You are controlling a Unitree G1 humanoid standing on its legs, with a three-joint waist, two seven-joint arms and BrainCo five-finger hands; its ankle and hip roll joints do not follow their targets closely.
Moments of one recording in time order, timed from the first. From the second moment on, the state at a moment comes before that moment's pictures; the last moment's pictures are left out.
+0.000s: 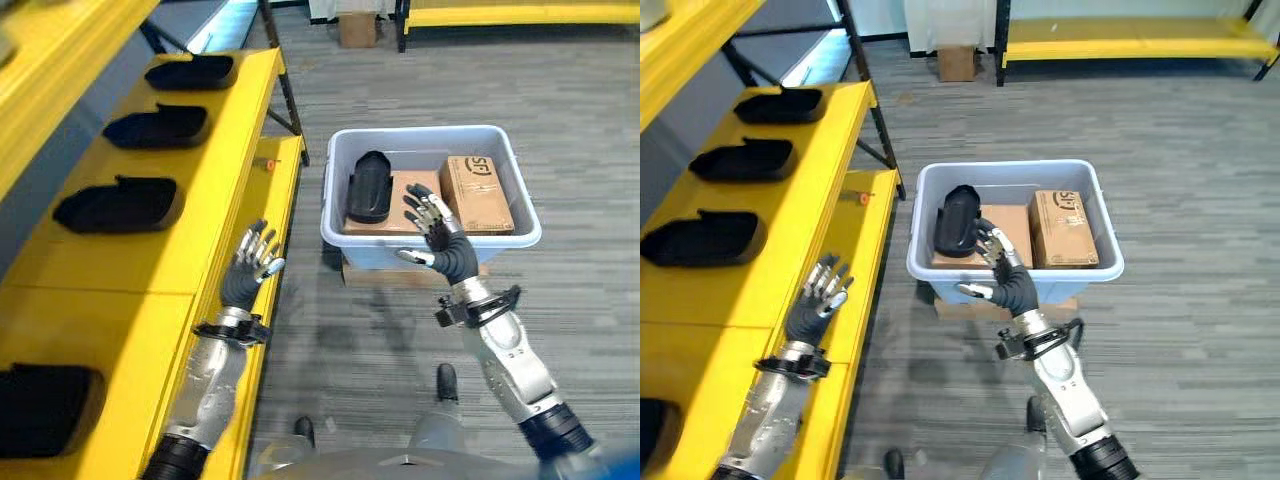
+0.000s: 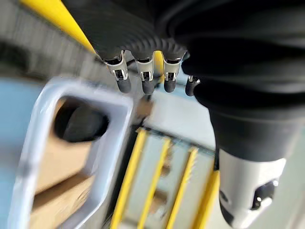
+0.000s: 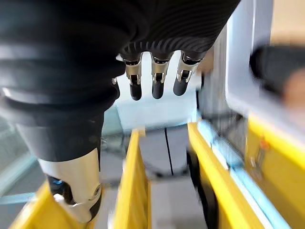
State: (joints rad) left arm 0.12 0.26 -0.22 0.02 -0.73 -0.29 -0.02; right arm -0.07 -0.41 0.27 -0.10 0.41 -0.25 -0.01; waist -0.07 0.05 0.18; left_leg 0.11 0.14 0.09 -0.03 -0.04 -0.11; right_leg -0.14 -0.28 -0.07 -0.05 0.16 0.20
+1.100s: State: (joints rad) left arm 0.02 0.33 -0.18 0.03 -0.76 -0.32 0.03; right arm 0.00 -0.39 0.29 -0.14 0.39 -0.29 -0.07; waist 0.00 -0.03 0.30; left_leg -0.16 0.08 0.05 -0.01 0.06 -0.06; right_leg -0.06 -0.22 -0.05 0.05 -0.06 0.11
